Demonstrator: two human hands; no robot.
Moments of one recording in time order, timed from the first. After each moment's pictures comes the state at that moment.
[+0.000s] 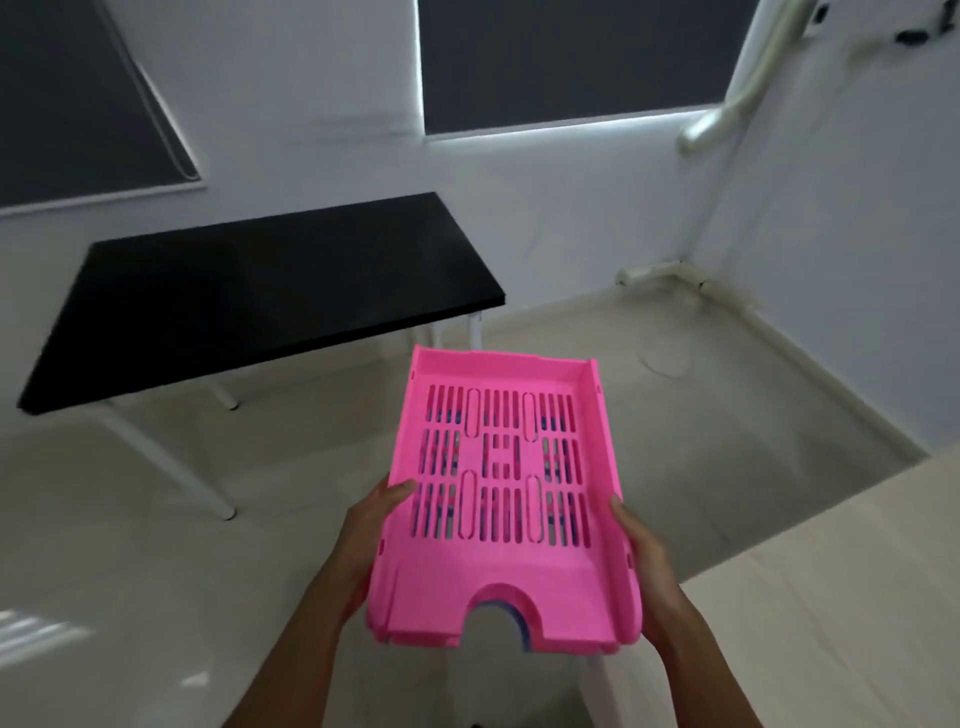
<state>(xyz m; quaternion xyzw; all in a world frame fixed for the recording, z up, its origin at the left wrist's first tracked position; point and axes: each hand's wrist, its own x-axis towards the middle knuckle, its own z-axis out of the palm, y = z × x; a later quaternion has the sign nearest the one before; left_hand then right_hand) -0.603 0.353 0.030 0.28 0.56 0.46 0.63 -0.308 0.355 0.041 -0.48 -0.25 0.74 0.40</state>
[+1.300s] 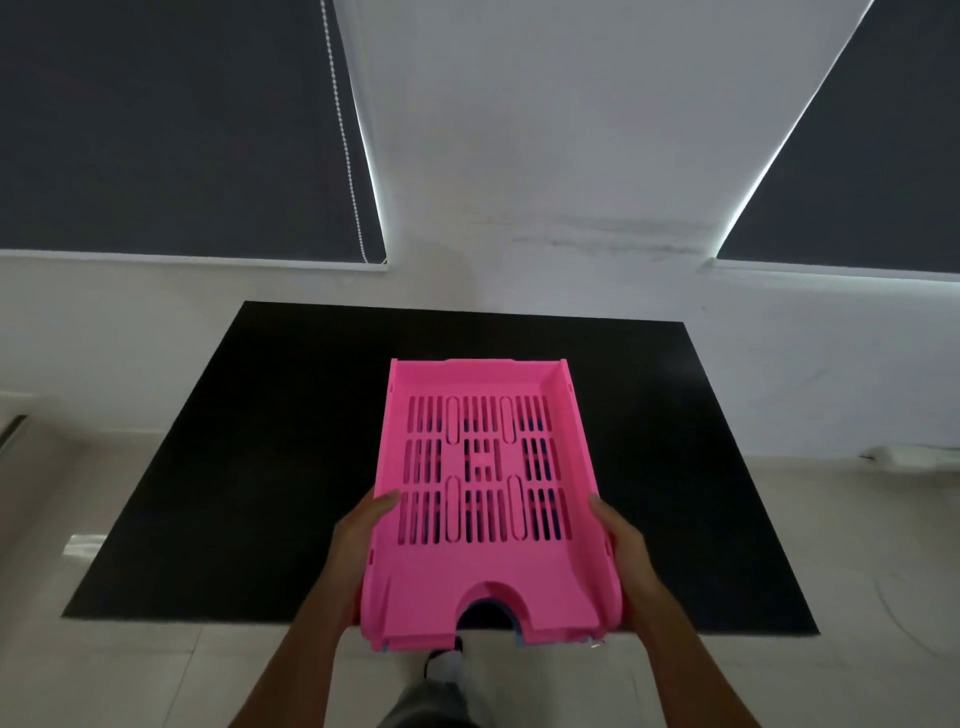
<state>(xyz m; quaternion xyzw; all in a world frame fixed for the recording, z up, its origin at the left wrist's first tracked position) -1.017 0.800 -0.006 0.08 0.56 0.60 0.57 -0.747 0.929 0.024 -0.45 -0.32 0.80 0.24</state>
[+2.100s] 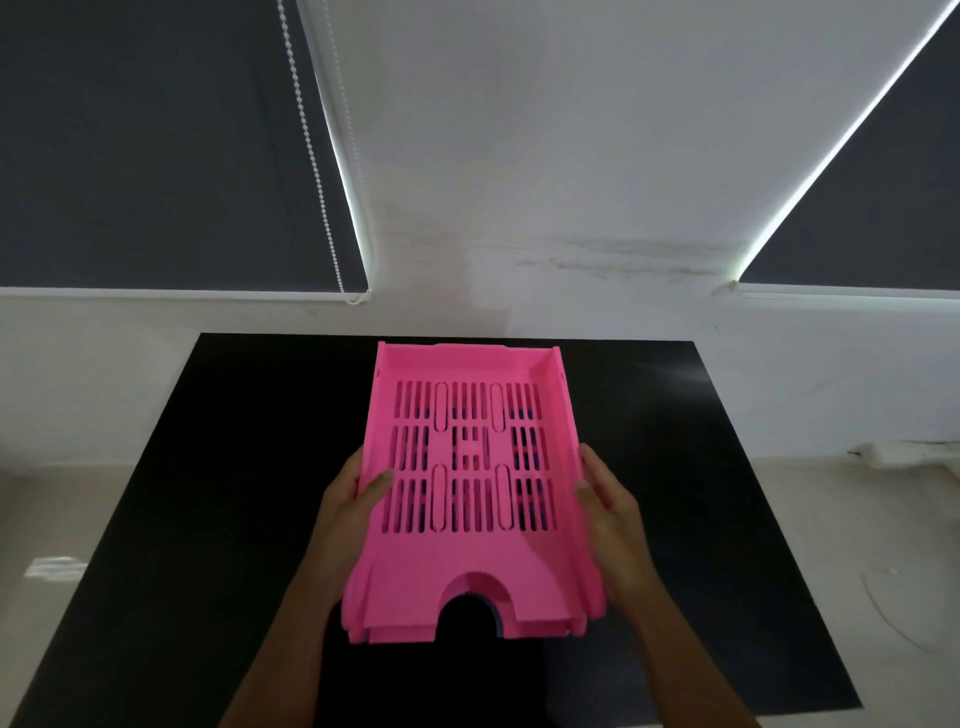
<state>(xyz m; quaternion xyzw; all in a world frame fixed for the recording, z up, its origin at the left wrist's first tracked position) -1.098 0.913 0.034 0.23 0.60 0.58 0.49 -0.843 1.013 0.059 -0.49 -0.54 0.61 0.31</state>
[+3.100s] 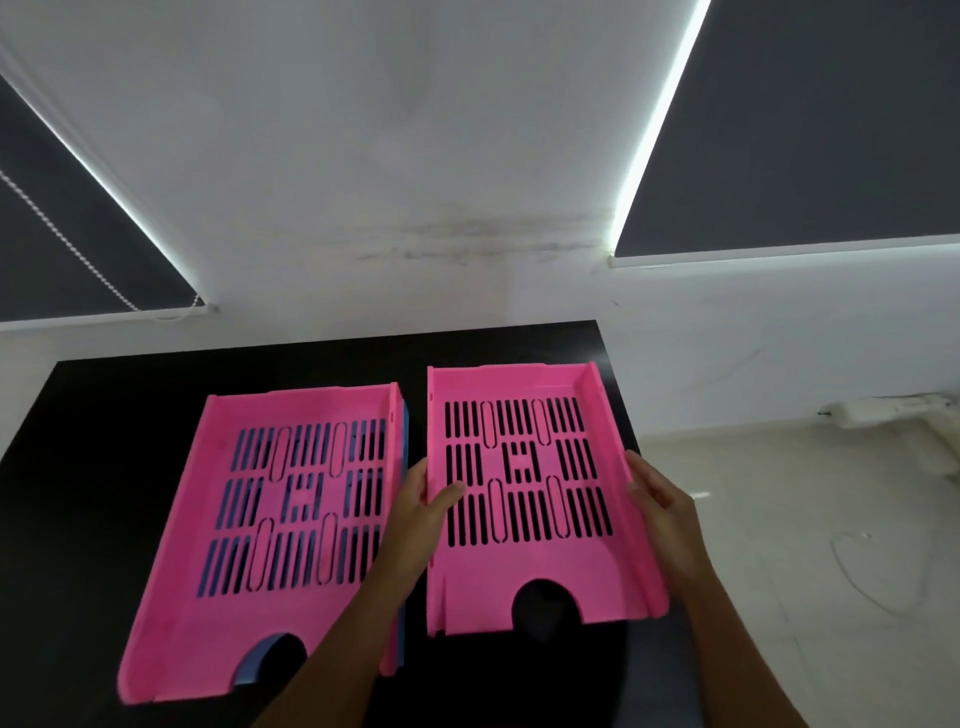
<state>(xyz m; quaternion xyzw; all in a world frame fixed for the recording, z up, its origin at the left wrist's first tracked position) -0.856 1.067 0.002 0.25 0.67 0.48 0.50 -0.595 1.159 0.003 -0.60 -0.49 0.55 0.31</state>
